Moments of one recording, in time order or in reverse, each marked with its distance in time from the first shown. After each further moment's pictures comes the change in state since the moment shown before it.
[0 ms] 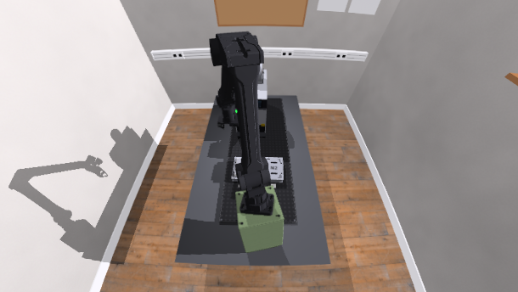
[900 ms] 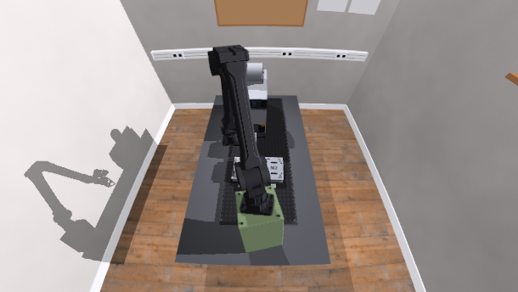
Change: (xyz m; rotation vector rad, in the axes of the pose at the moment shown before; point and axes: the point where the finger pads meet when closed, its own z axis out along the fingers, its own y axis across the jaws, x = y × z) arm 0.049 -0.016 0.112 0.031 -0.181 -0.009
